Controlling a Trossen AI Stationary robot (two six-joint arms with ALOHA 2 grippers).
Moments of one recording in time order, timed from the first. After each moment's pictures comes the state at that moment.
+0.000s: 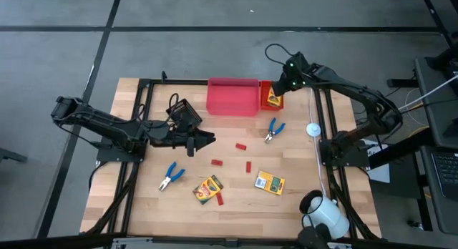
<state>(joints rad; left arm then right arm) -0.20 1.07 0.64 0.33 -0.34 -0.88 -0.82 1.46 1.07 -0.62 0.01 0.27</state>
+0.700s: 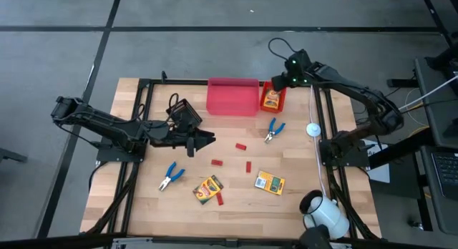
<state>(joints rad) -0.20 1.07 0.64 0.33 -0.34 -0.84 -0.83 1.40 1.07 -0.57 -0.04 0.37</state>
